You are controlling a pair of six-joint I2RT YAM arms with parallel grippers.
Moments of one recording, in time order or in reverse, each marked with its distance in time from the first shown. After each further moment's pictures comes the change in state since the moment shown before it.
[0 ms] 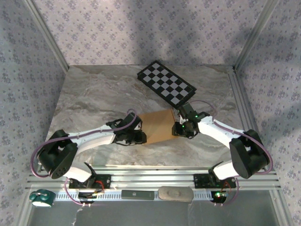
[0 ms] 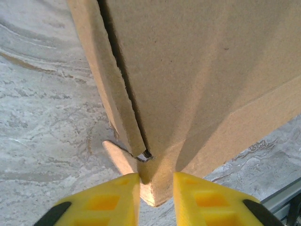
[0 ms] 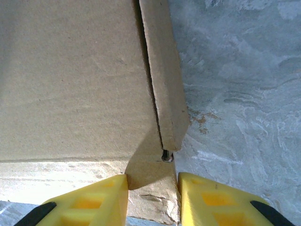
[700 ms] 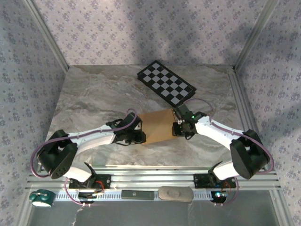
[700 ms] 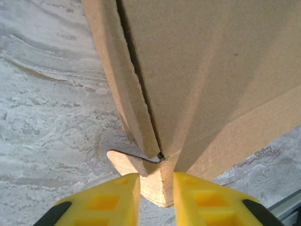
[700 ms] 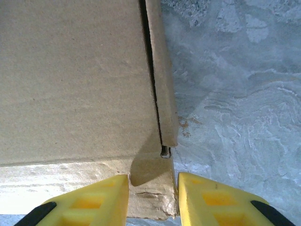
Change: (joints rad) left arm -0.002 -0.002 -0.001 0.003 -0.028 0.005; right arm 0.080 0.000 0.040 -0.053 0.170 -0.004
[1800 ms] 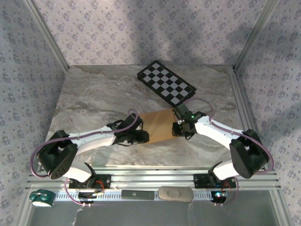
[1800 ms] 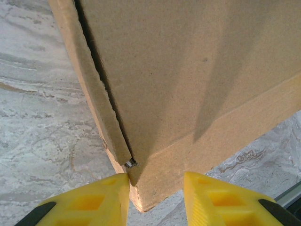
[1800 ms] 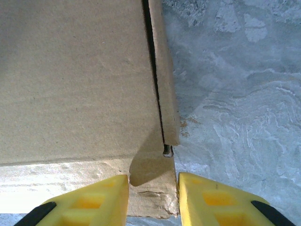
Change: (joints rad) left arm -0.024 -0.003 -0.016 0.080 -0.008 -0.025; right arm 0.001 0.006 0.005 -0.007 0.002 0.000
